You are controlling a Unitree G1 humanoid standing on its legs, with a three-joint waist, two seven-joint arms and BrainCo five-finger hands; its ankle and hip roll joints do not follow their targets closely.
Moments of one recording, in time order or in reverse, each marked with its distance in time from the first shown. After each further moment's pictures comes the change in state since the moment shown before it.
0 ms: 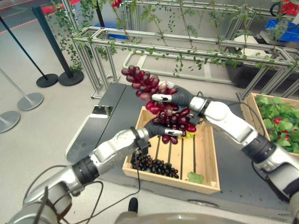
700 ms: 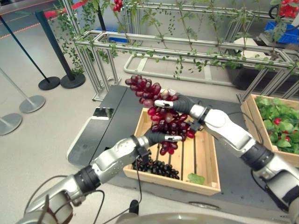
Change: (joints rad) left arm 0.090 -0.018 0.012 0.008 0.000 0.002 -0.005; right arm 0.097 0.015 -0.023 0.017 0.009 0.000 0.000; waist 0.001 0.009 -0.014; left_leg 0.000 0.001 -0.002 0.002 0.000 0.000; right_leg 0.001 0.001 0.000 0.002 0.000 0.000
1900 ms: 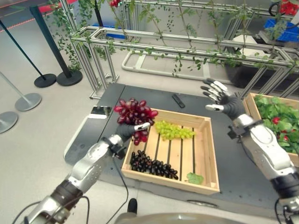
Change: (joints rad) left arm 0.329 0.035 0.508 -0.002 0.100 -0.062 0.005; right arm 0.499 0.059 -0.620 -0.005 0.139 -0.063 -0.053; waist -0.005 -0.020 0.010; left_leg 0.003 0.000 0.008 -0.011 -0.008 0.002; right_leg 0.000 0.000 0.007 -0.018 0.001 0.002
